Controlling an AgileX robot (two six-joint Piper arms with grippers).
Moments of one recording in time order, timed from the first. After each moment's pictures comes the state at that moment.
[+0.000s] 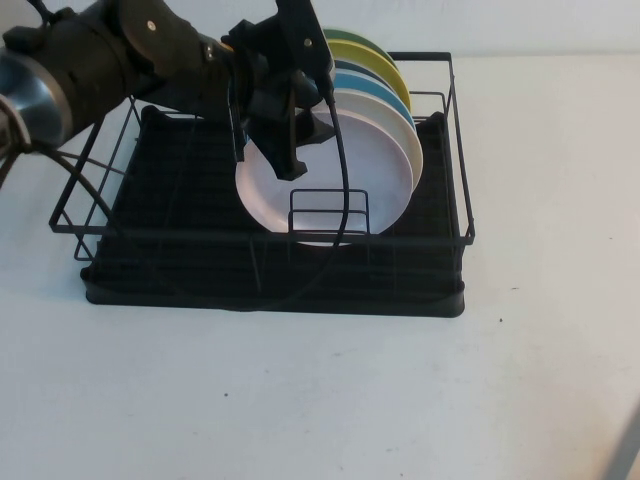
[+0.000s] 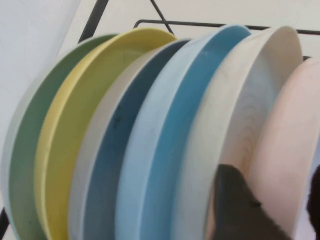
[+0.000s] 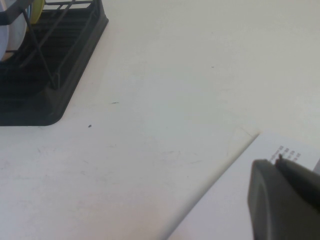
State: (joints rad) right arm 0.07 -0.01 0.03 0.03 0.35 0.06; left arm -0.41 1.87 -1.64 -0.57 0.63 1.46
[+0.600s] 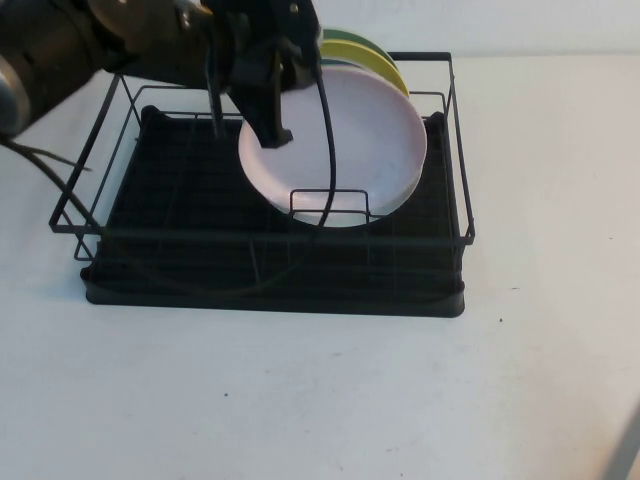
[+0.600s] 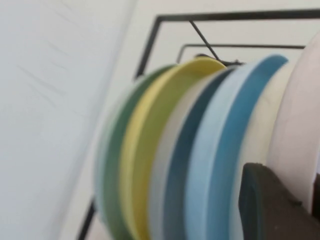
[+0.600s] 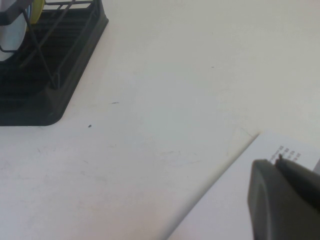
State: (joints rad) right arm 0.07 -0.01 0.03 0.03 0.35 0.06; left arm -0.41 1.79 -1.64 -0.53 0.59 1.49
